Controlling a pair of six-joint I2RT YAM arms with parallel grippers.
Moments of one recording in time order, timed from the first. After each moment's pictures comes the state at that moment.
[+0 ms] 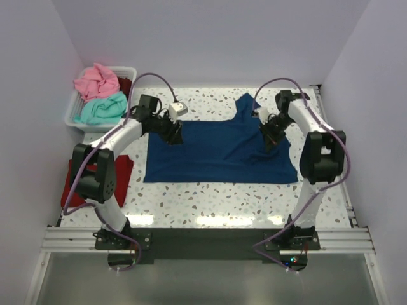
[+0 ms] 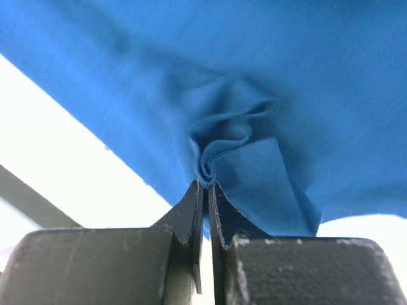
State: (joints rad) left arm -0.24 1.76 1.28 -0.46 0.65 0.45; right arm 0.05 2.08 1.73 -1.22 -0.37 -0.62
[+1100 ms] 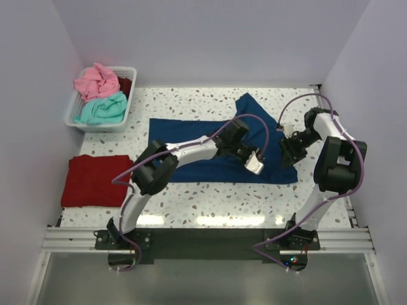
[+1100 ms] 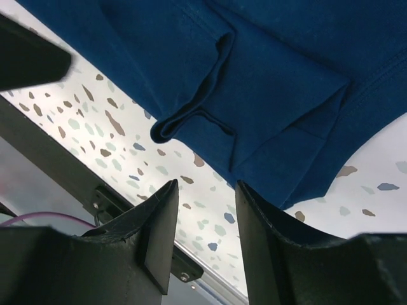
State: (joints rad) left arm -0.88 2.18 1.64 -0.18 0.76 1.22; right arm -0.21 1.86 1.37 -1.26 -0.45 -0.74
